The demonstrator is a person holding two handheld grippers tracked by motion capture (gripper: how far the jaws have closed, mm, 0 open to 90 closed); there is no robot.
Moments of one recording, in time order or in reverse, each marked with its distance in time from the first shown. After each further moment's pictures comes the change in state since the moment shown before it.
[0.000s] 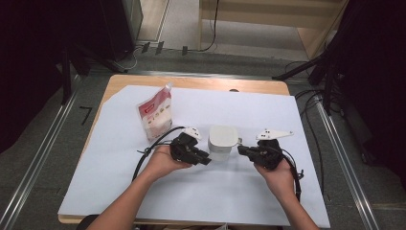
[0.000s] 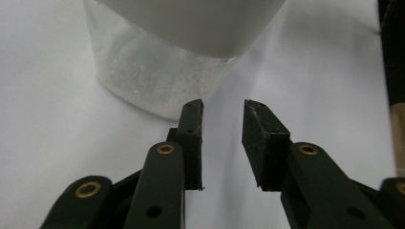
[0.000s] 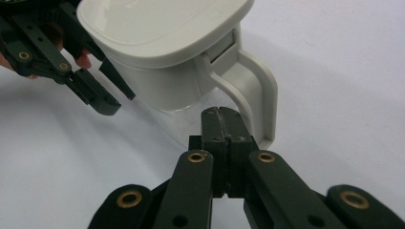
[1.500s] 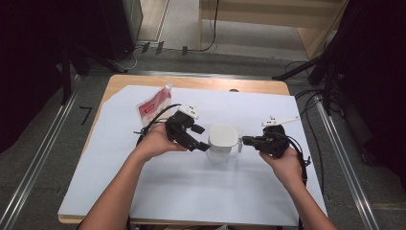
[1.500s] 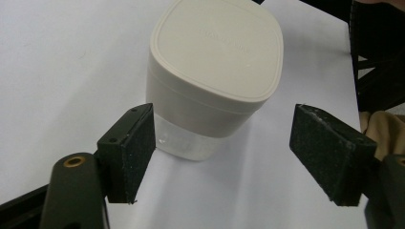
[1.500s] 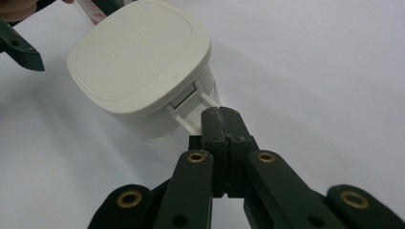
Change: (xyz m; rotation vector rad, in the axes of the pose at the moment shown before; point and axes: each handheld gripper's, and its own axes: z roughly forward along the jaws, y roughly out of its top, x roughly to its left) left arm 0.007 0.049 -0.045 -0.036 -0.007 0.102; right arm -0.021 0.029 -0.010 0.031 0.019 0.006
